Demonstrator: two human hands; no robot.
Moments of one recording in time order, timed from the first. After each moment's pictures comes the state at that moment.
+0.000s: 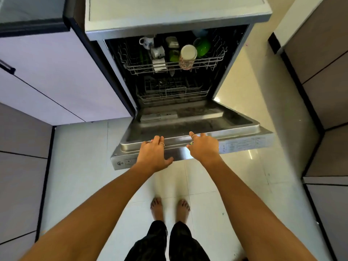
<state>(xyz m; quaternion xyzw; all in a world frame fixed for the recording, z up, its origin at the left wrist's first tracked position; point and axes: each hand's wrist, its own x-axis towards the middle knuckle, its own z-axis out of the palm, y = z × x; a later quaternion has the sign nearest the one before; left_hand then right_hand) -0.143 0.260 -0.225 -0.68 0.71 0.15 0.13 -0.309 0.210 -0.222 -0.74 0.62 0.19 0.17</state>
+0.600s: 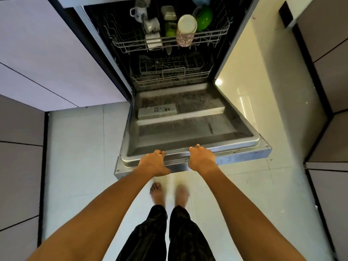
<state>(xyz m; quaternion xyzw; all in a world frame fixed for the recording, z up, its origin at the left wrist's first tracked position) -0.159 0.282 -0.284 -0.65 0.63 0.36 0.24 -0.321 0.248 -0.275 -0.71 0.58 0.28 0.29</state>
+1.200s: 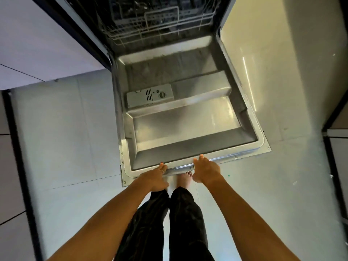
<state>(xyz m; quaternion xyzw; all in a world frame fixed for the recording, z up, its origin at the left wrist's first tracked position) -0.158 0.346 -0.450 -0.53 0.54 0.56 0.34 -0.344 0.318 -0.444 -0.64 0.55 0.37 0.38</state>
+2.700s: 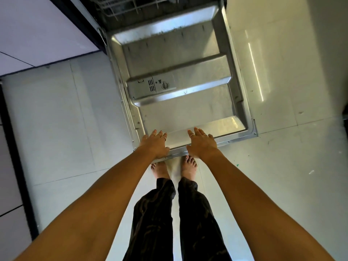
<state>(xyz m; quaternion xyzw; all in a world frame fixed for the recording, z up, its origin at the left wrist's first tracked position) -0.162 0.323 -0.539 -0.54 0.66 0.37 0.37 -0.331 0.321 -0.540 -0.66 0.57 0.31 0.39</state>
